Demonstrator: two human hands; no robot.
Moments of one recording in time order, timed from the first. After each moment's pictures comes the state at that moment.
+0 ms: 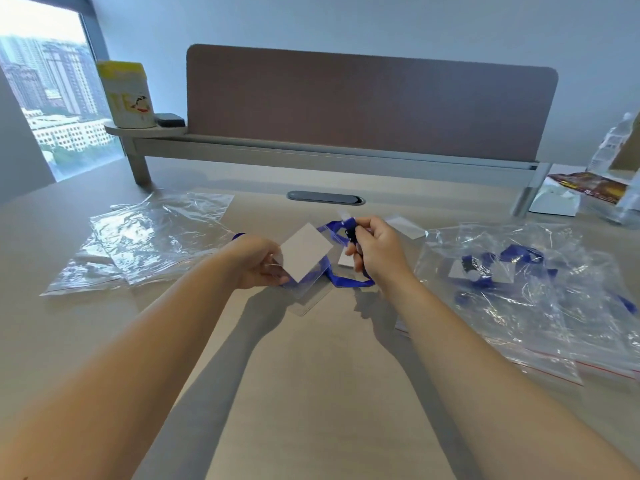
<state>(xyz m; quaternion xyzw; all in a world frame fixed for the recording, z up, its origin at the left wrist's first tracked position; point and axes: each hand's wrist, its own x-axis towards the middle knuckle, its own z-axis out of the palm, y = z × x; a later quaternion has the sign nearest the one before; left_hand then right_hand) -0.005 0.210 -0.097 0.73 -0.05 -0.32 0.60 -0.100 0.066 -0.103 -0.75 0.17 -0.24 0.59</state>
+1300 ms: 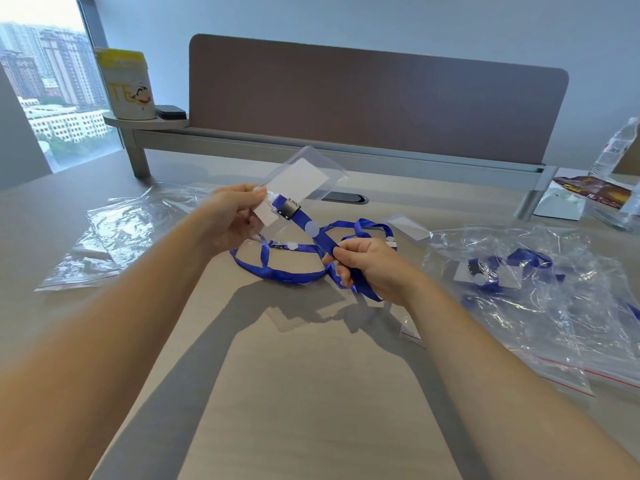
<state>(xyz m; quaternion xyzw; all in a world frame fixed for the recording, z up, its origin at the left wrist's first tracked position) 0.013 0.230 -0.064 0.63 -0.14 -0.24 0.73 -0.103 0.064 -0.104 -0.78 0.09 -0.02 0.62</state>
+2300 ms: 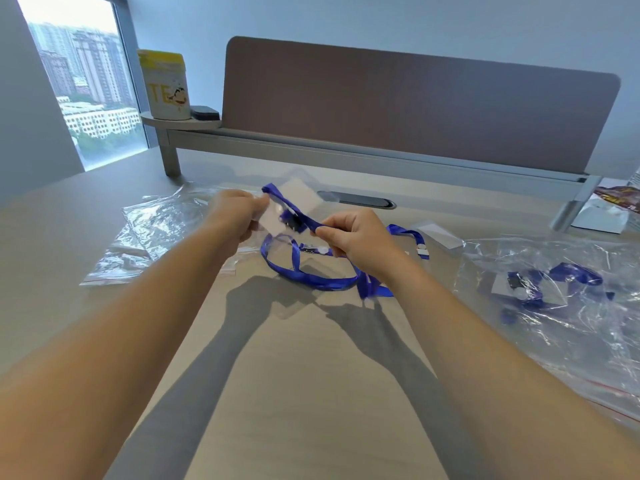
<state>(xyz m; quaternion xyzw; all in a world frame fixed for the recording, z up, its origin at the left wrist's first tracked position) 0.037 0.254 -0.070 0.77 -0.07 -0.06 0.63 -0.063 0.120 -0.075 -0.88 0.03 -0.13 0.46</state>
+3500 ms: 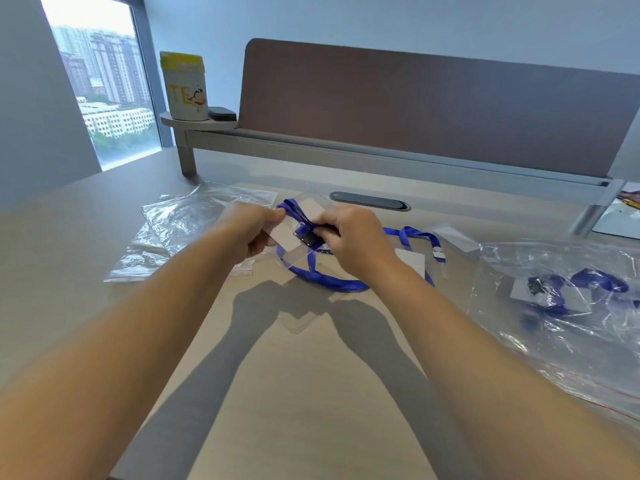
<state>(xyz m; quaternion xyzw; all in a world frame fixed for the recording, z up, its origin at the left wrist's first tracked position) 0.045 0.271 -0.080 0.74 -0.02 -0.15 0.65 -0.043 0.146 -0.079 -0.95 -0.01 -0.22 0.20</state>
